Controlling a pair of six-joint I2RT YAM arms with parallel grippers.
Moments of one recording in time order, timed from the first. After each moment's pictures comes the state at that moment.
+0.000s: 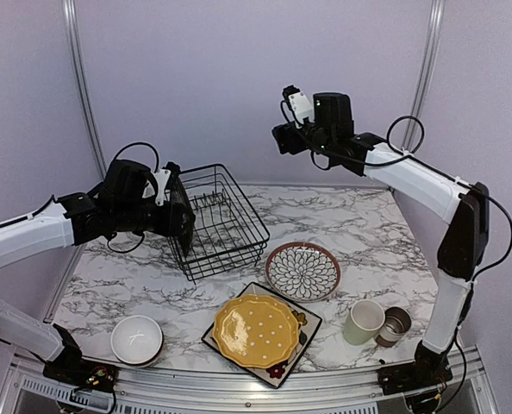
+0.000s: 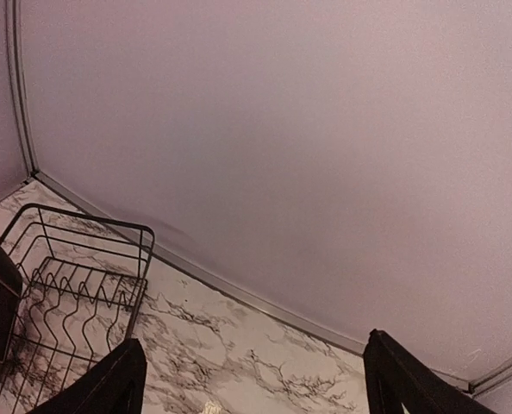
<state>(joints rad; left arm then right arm) -0.68 1.29 1.04 -0.31 -0.01 -0.27 0.69 1.92 1.90 -0.15 0.24 -0.17</state>
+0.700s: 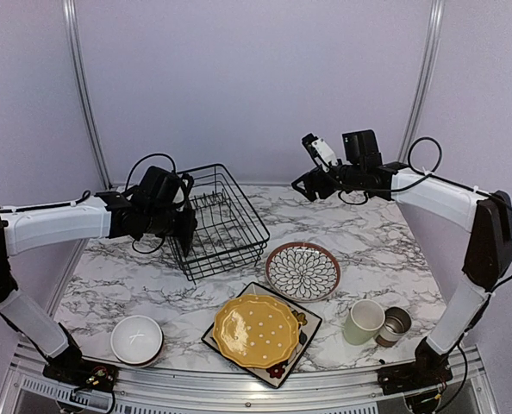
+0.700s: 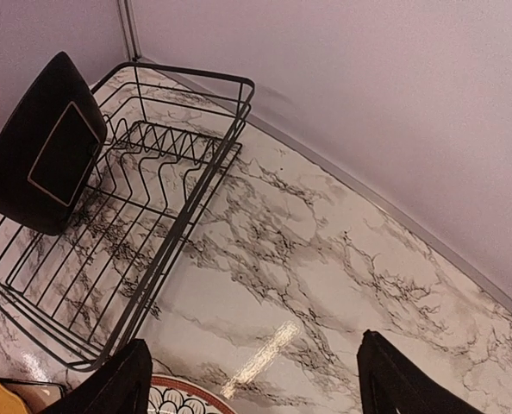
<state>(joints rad) -0.70 1.54 1.11 -0.30 -0.17 -0.35 0.45 1.69 1.41 -0.22 -0.26 -0.18</state>
